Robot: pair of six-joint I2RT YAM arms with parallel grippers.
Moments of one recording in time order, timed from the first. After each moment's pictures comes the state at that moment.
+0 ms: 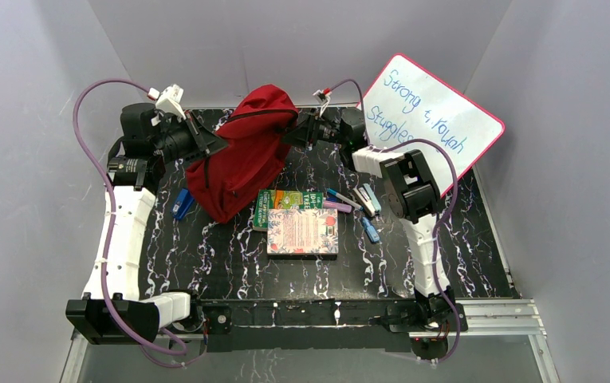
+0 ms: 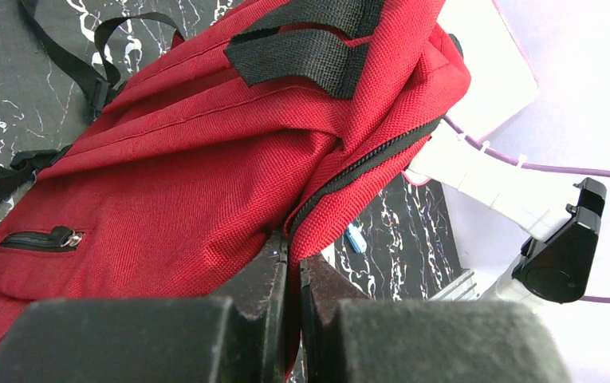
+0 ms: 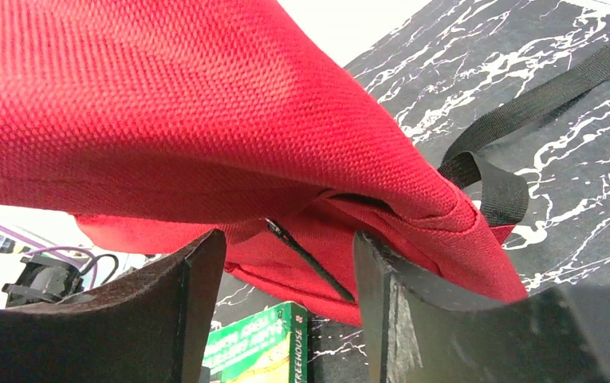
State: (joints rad) left arm -0.02 1.20 1.37 -0.64 0.57 -0.46; right arm 0.44 2.33 1.60 0.91 -0.95 0.77
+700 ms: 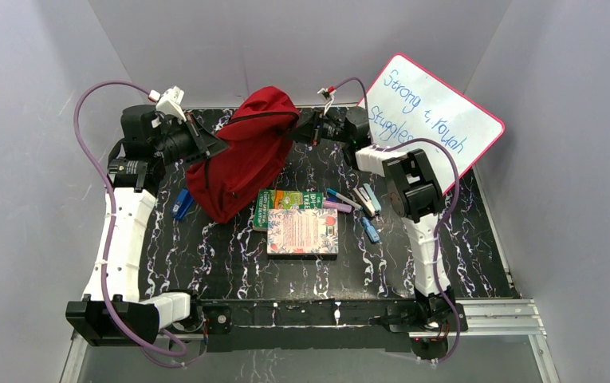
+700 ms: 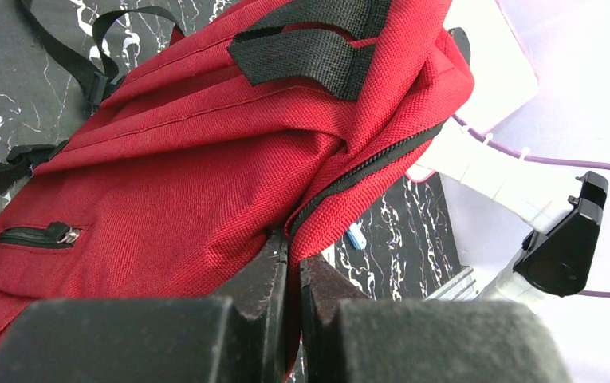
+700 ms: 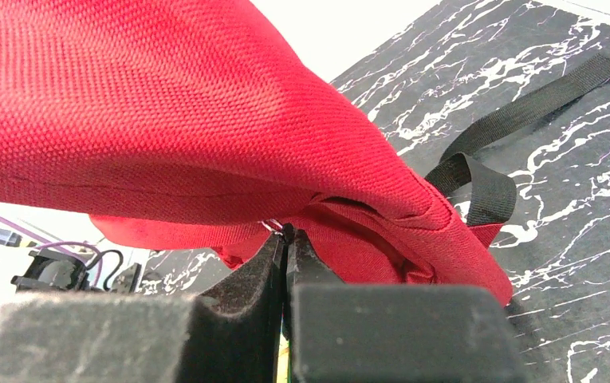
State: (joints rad) left arm -0.02 1.19 1.36 -0.64 0.58 -0.46; right arm 0.42 2.33 1.60 0.94 -0.98 0.79
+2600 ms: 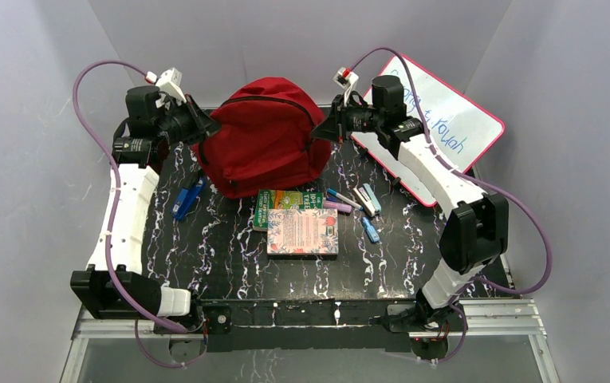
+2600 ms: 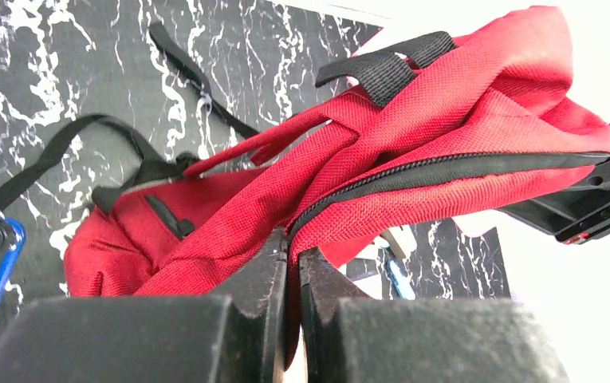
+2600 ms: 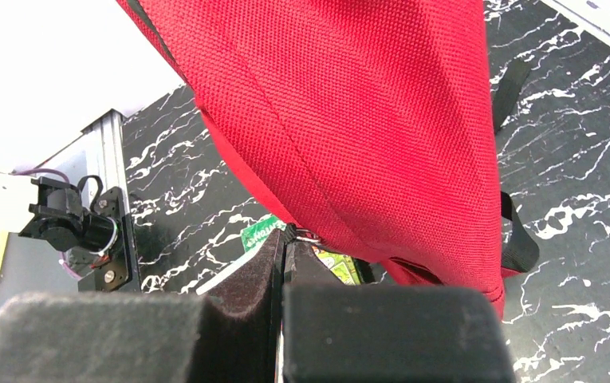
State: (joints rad) left arm -0.02 1.33 1.47 -0.61 0.42 -0.42; right arm 0.41 1.68 1.53 -0.17 -0.88 0.14
